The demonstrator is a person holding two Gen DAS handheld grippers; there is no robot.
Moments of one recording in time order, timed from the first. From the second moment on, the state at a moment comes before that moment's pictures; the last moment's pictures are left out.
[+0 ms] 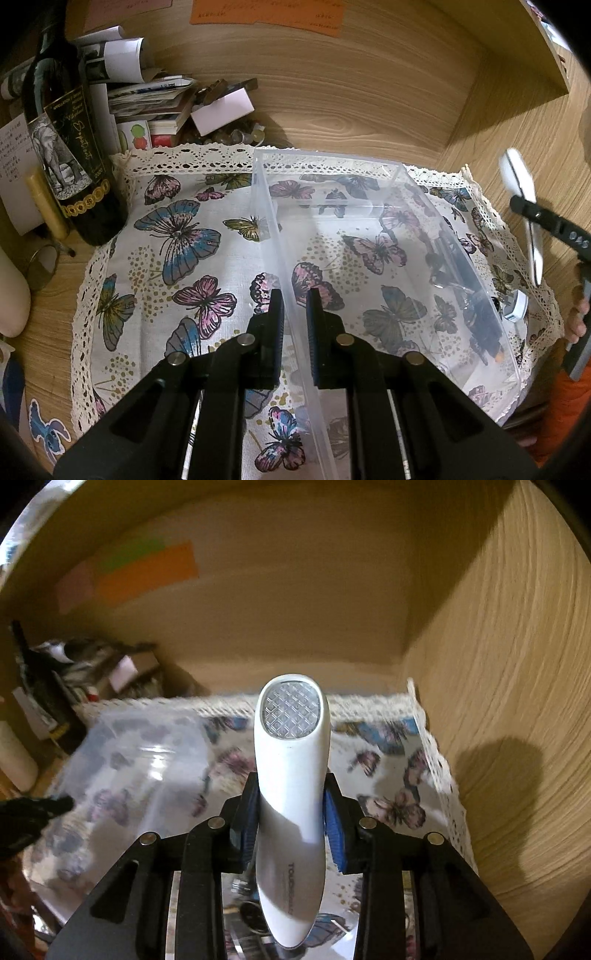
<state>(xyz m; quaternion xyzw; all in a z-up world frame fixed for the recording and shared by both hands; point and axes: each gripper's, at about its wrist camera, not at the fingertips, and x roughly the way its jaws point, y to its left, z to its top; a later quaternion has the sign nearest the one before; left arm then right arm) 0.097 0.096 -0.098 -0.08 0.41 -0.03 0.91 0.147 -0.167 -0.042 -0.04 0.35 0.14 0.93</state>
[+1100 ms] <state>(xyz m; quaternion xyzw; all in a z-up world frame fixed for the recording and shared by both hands) 0.095 0.098 -0.099 -0.09 0.40 -0.05 0.91 0.132 -0.021 -0.083 -0.15 0.41 0.27 0.86</state>
